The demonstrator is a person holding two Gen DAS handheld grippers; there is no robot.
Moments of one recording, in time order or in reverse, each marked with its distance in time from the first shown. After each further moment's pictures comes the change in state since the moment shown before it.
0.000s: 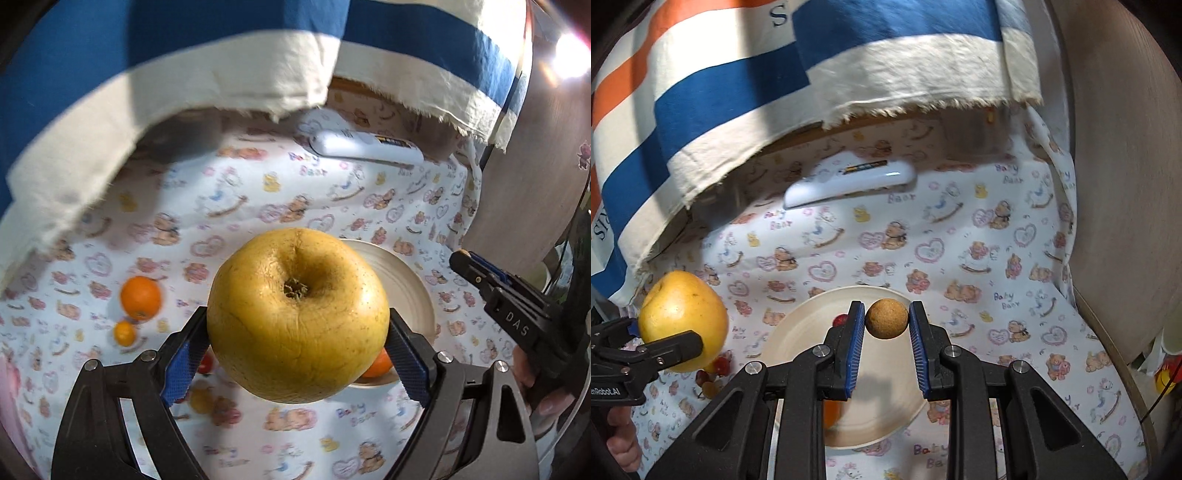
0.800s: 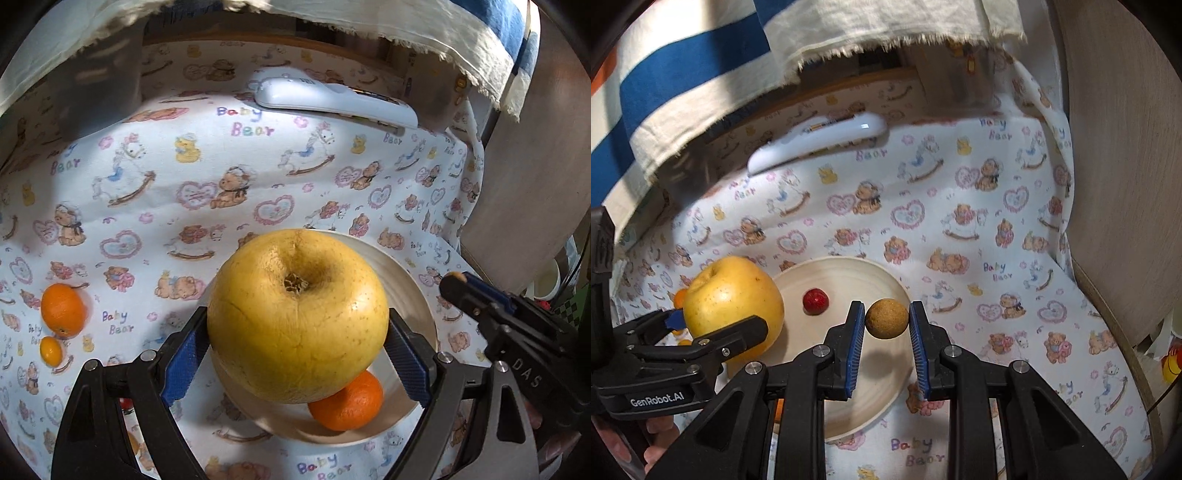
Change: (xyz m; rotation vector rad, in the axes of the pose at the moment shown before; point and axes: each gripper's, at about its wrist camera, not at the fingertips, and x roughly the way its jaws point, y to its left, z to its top) left arm 0.075 -0.036 0.001 0.027 0.029 -0.051; right arm 0.032 -0.015 -0.014 0.016 0.111 -0.032
